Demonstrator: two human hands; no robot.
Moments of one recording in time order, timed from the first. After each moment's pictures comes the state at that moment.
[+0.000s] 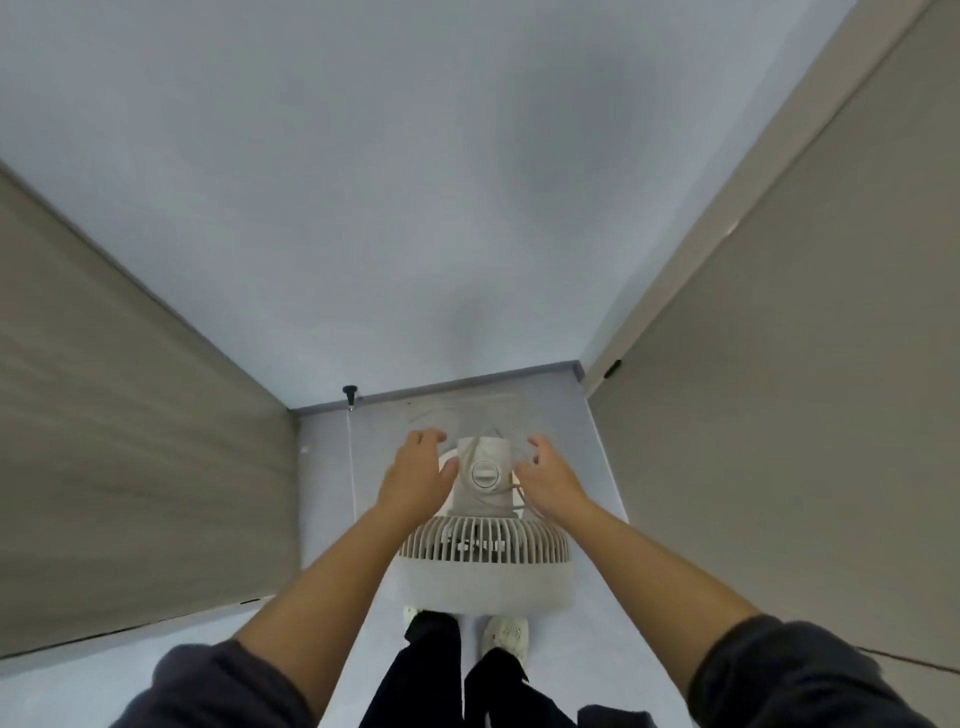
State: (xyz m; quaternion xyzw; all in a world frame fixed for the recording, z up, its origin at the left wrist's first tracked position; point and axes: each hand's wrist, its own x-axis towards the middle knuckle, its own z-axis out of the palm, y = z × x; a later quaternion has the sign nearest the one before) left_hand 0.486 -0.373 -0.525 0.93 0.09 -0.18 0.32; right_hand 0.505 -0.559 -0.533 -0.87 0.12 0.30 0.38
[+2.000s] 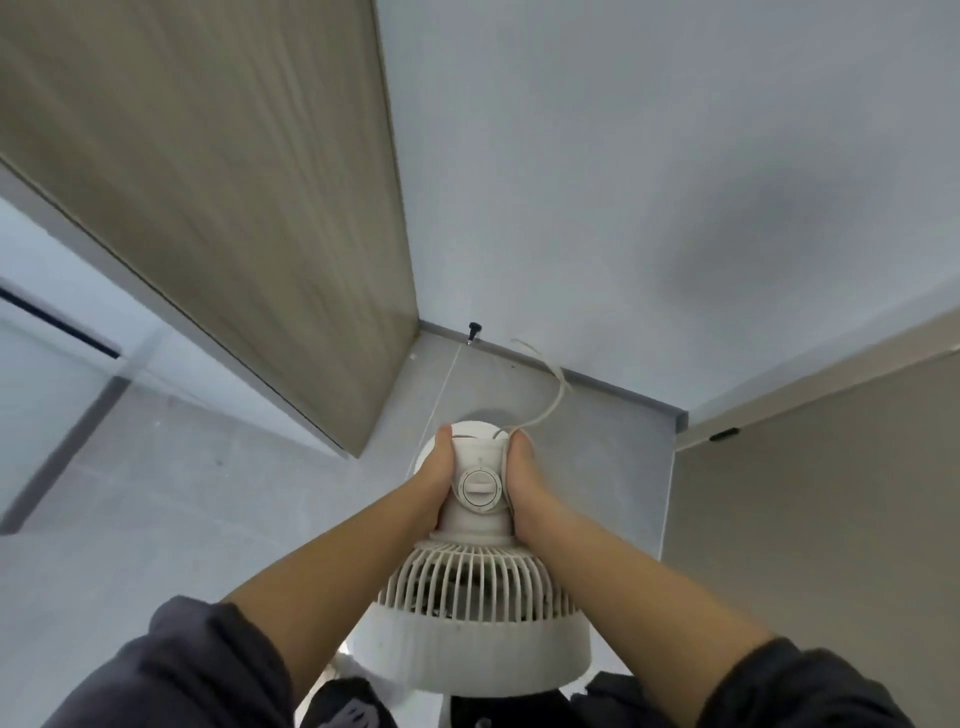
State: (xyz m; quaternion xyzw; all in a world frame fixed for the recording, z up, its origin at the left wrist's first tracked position) left_hand 0.331 -0.348 -0.492 0.37 0.57 -0.16 0.71; right_hand 0.384 -0.434 -0.492 -0.68 0.27 0.45 0.52
